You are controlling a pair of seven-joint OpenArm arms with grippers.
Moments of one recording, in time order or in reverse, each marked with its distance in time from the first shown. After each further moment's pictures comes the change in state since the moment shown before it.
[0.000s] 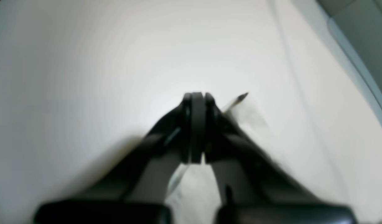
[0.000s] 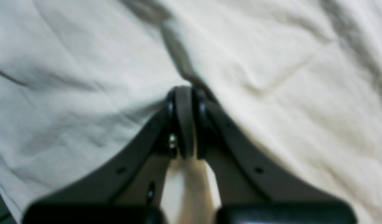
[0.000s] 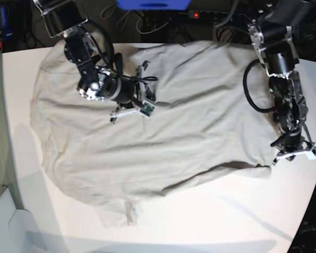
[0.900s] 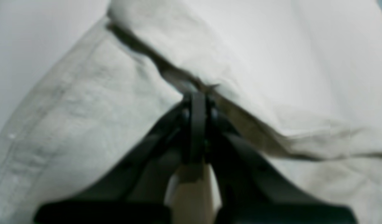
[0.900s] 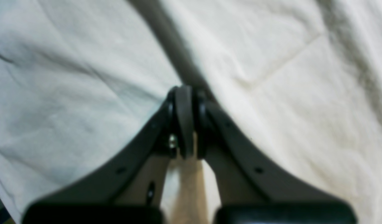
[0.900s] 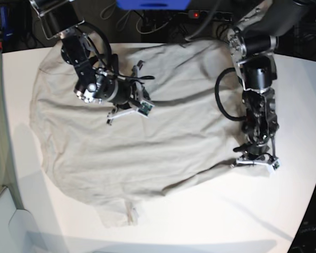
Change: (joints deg) left arm -9.3 6.4 3.5 -15.1 13.0 -1.0 3.0; right arm 0.9 2.1 -0.1 1.6 0.3 0.9 -2.2
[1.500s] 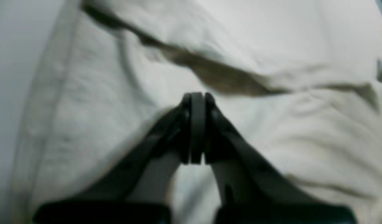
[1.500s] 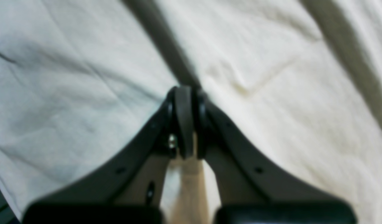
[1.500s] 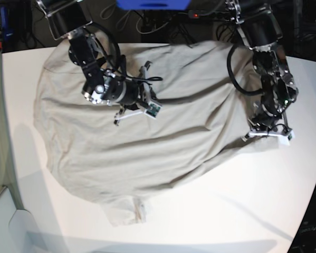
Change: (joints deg) left arm 18.5 1.3 -5.7 31.6 -7.4 0.3 26.3; right arm 1.2 -3.5 0.0 -0.5 -0.8 0.2 -2.5
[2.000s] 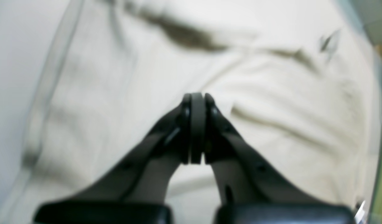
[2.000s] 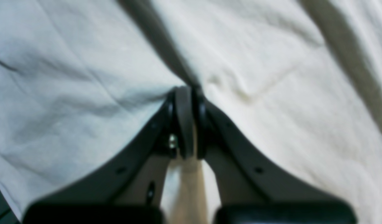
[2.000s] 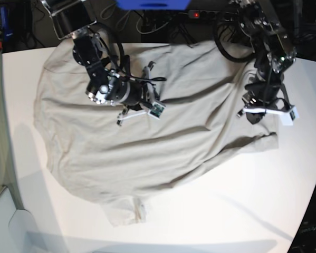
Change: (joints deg) left arm 17.6 9.5 0.0 31.5 -0.7 -0.7 3.9; right arm 0.0 -1.9 0.0 -0.1 -1.2 0.0 -1.0
